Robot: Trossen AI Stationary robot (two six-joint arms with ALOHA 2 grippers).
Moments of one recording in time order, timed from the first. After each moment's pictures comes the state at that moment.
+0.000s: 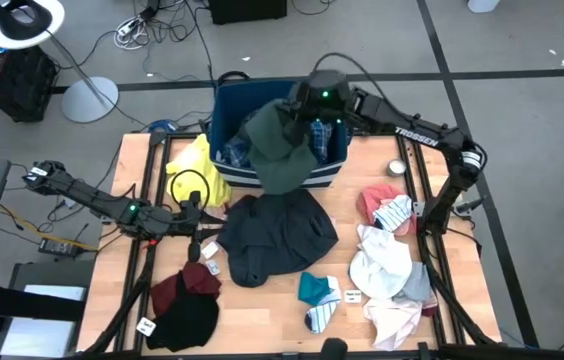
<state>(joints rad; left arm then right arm) -0.37 0.63 0.28 0.02 -0.43 -0.18 -0.43 1.70 1.73 -0.44 0.09 -0.18</state>
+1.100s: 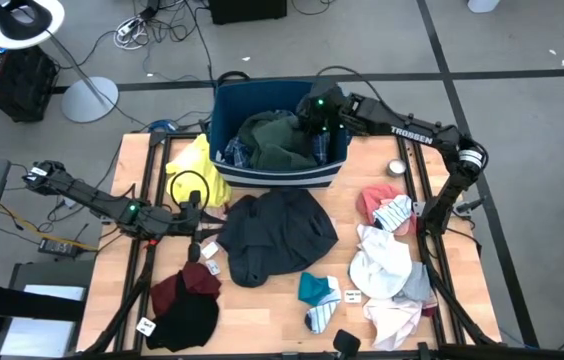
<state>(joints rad) -0.37 0.63 0.28 0.03 -0.43 -0.11 -0.50 1.70 1.61 -0.62 0.03 -0.04</state>
